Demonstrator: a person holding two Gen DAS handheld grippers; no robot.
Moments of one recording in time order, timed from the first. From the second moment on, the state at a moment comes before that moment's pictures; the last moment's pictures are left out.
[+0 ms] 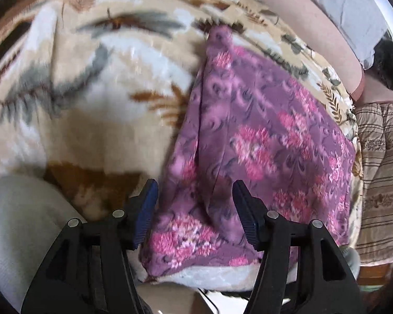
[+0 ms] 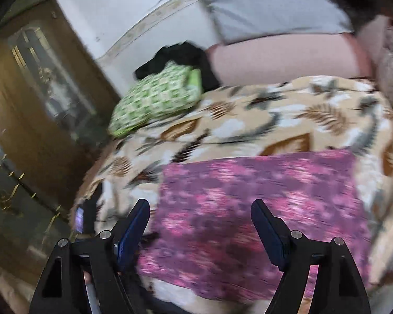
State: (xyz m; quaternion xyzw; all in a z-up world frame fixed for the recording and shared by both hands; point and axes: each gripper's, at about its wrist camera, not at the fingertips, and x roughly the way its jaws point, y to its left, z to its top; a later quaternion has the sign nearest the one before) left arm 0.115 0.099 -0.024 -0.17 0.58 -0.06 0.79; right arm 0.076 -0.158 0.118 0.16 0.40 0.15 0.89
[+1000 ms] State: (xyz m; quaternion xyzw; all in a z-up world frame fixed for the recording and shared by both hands) left arm 0.089 0.080 0.007 -0.19 0.48 -0.13 0.85; right arm 0.242 0.040 -0.044 -0.08 0.68 0.19 0.71
